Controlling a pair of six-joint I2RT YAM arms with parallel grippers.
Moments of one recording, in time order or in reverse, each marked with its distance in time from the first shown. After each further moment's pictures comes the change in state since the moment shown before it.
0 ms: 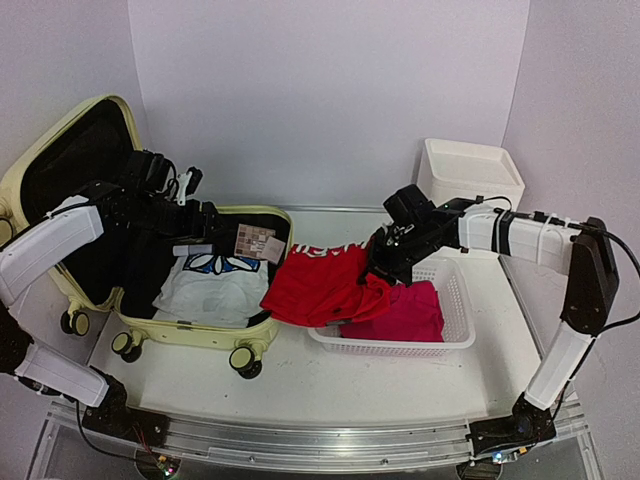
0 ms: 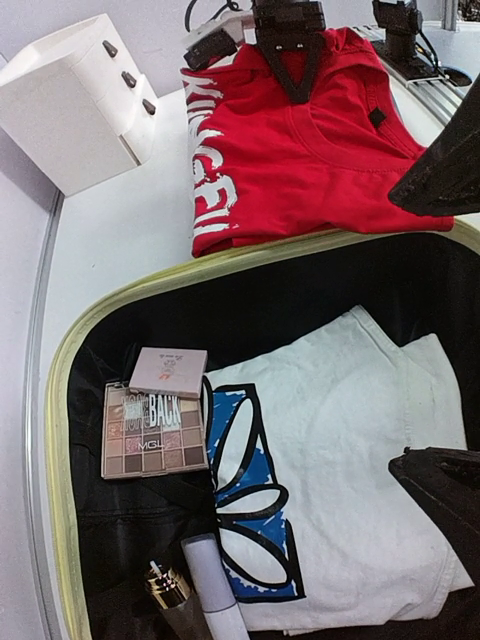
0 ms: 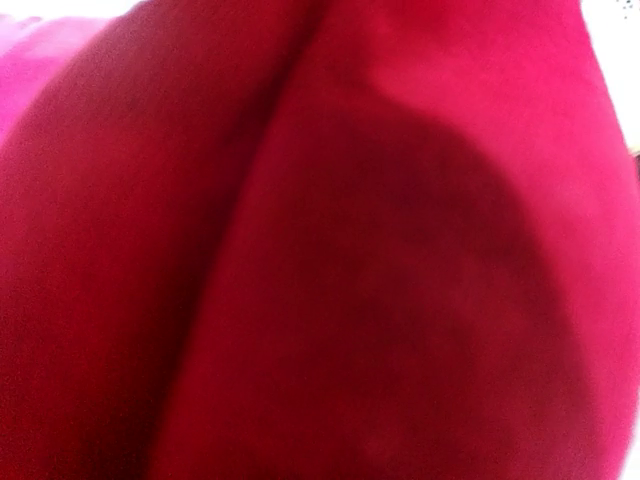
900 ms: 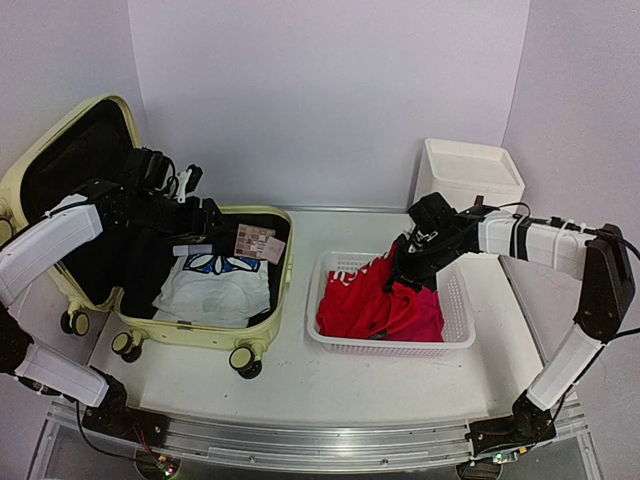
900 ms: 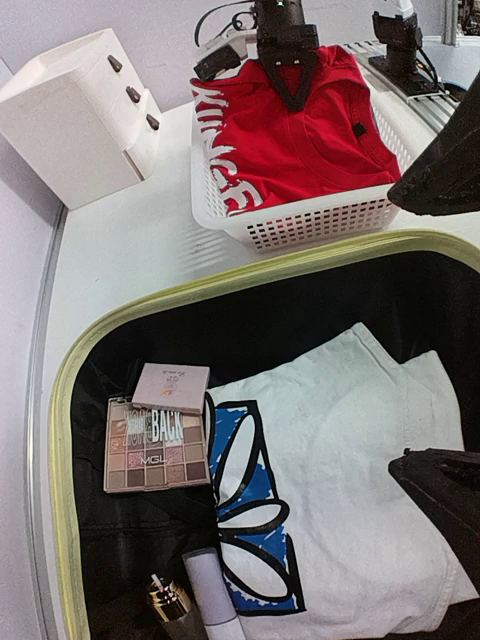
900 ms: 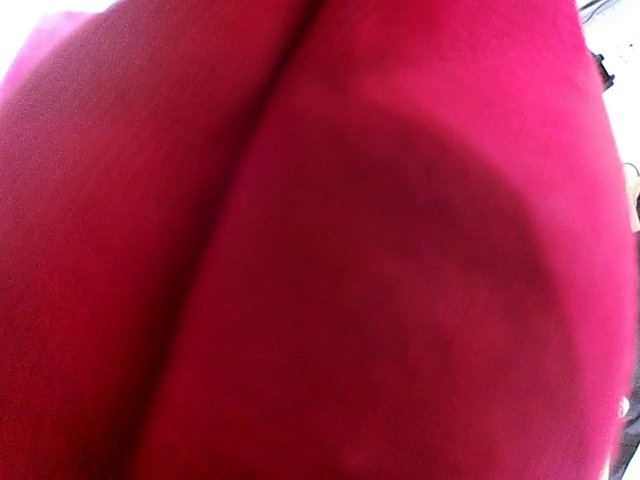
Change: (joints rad) left arm 0.000 0.000 0.013 0.001 0.030 -0.026; right arm -0.101 -0.093 -0.145 -0.041 0.006 -0.153
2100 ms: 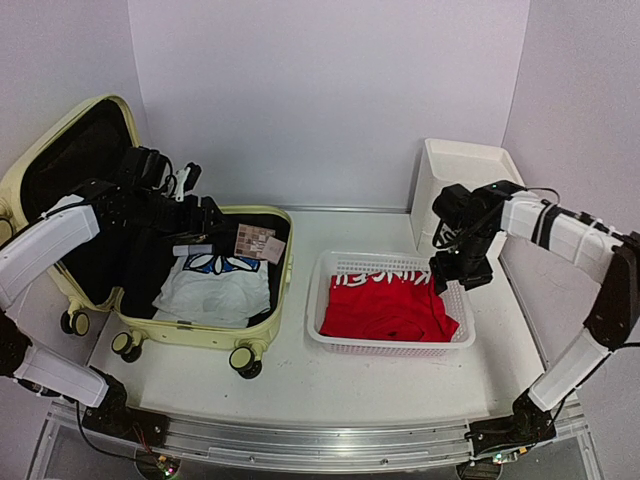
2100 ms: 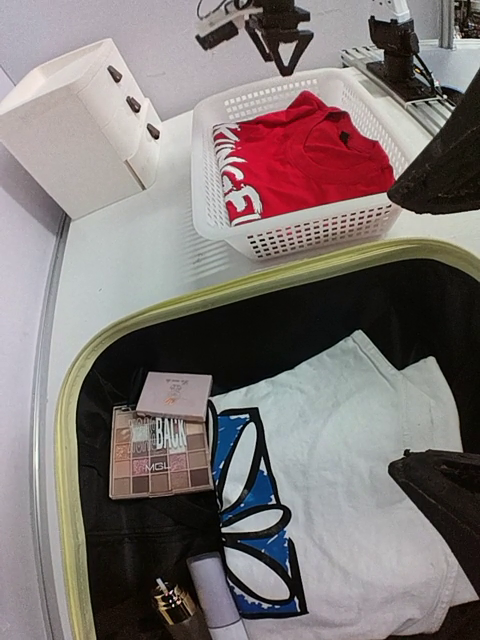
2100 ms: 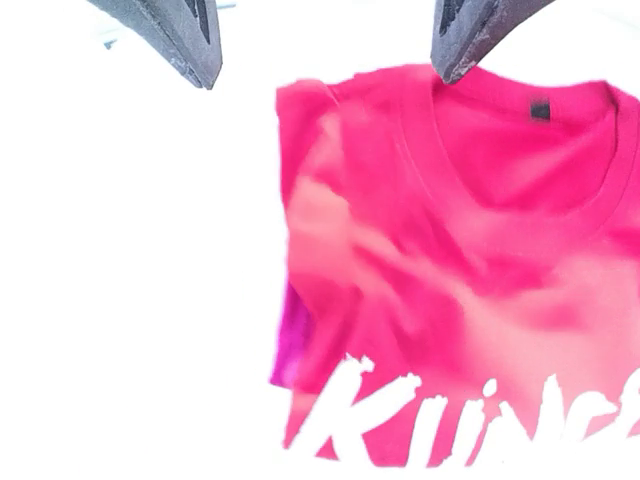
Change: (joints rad) left arm 0.000 -0.017 0.000 0.000 0.014 0.000; right arm -0.067 -0.047 0.131 -0.515 0.443 -0.357
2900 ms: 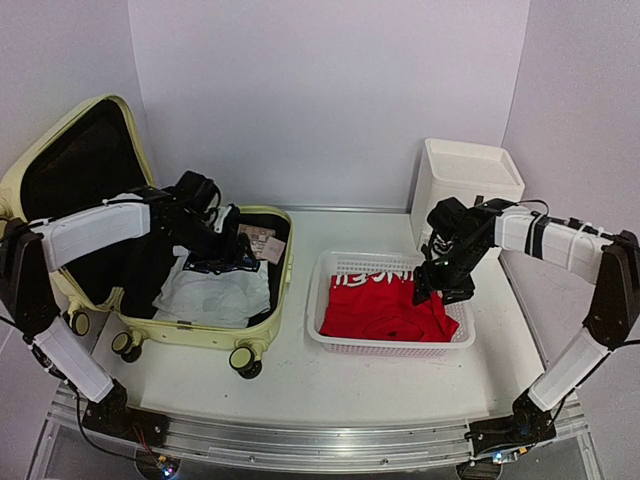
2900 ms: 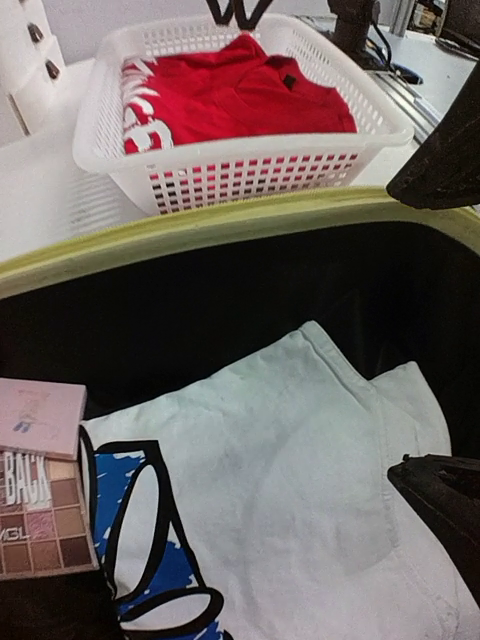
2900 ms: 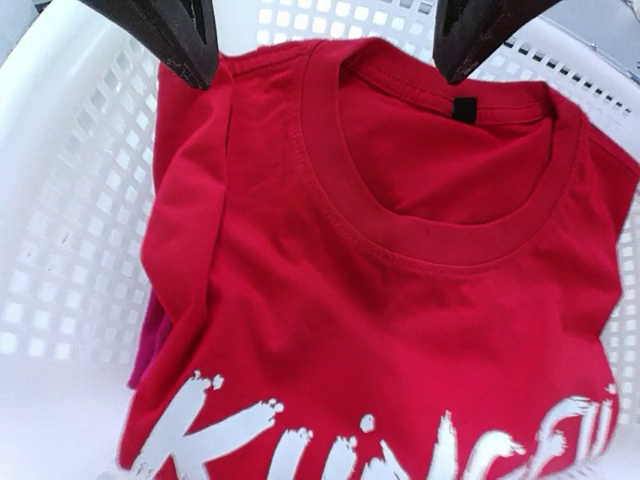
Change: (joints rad) left arm -0.093 0.256 0.019 -0.053 0.029 -0.008; right arm 0.001 -0.013 -0.134 0.194 -0.215 0.021
